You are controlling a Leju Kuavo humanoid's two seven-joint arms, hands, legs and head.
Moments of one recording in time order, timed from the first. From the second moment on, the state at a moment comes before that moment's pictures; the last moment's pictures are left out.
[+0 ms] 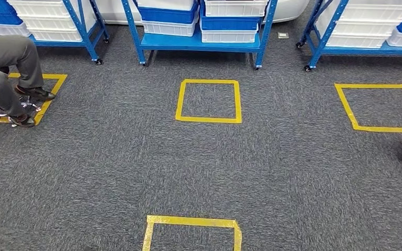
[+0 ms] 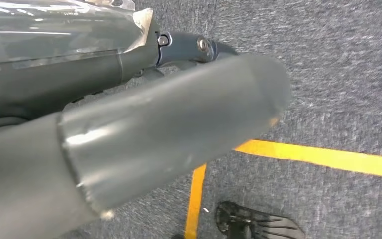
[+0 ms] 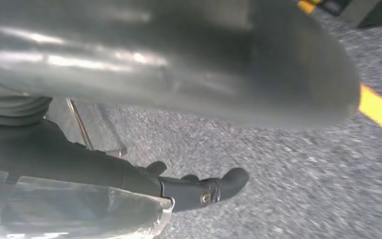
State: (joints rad) left arm -0.10 -0.11 0.72 -0.18 -0.75 0.13 0.03; right arm -0.04 -0.02 -0.22 -0.20 1.08 -0.24 0.01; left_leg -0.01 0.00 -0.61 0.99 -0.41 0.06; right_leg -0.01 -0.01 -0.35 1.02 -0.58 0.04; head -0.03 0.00
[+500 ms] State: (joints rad) left arm -0.14 -0.12 0.74 -0.19 -0.75 0.13 0.03; right arm -0.08 -0.04 -0.22 -0.21 1.08 -0.24 0.01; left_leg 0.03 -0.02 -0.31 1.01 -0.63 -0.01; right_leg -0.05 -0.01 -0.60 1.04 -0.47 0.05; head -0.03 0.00
